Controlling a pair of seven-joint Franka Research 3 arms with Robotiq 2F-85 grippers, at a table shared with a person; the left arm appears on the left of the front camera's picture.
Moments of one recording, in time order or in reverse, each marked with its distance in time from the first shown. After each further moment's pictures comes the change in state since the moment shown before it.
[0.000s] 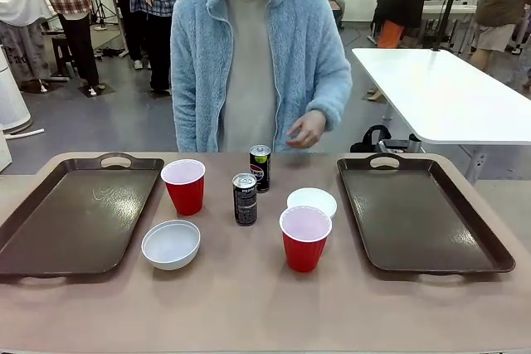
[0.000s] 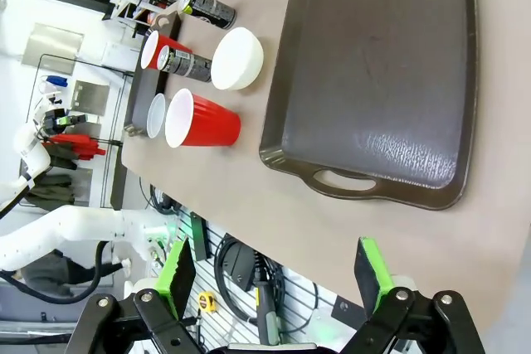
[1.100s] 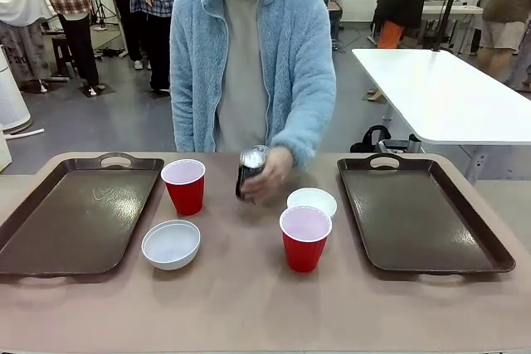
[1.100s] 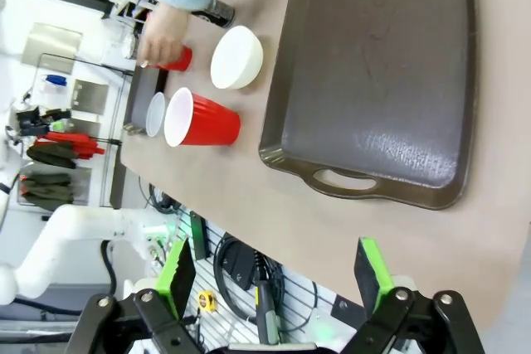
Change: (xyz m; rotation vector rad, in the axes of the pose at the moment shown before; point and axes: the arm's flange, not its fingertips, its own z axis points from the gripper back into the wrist) left arm 0.012 -0.171 -0.085 0.580 0.196 -0.362; right arm 0.000 0.001 0.000 -0.002 0.003 0.002
